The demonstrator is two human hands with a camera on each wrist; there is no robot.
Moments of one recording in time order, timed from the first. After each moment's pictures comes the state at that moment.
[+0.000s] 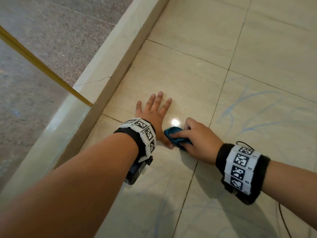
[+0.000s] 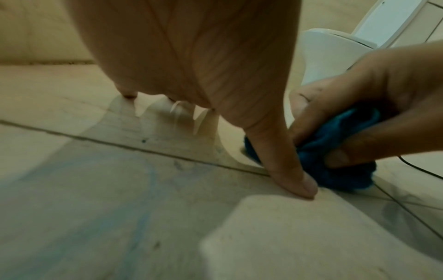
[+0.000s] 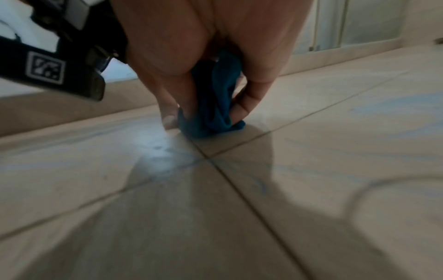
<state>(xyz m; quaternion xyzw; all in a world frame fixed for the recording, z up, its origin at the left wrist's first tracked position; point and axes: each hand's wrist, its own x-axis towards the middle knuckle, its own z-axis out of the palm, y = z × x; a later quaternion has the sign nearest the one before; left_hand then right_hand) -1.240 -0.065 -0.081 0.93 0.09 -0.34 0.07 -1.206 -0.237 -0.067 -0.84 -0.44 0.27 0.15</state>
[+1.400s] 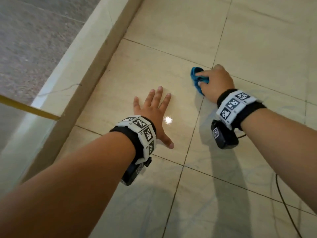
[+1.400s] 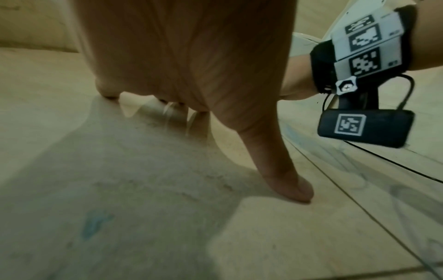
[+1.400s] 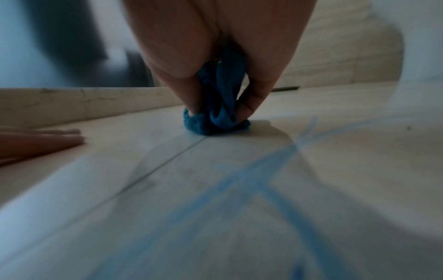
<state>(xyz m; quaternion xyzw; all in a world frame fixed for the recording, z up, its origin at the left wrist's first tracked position) -1.187 -0.094 -0.081 0.93 0.05 -0.35 0.06 -1.042 -0.238 -0.077 -0.96 -0.18 0.14 0.17</state>
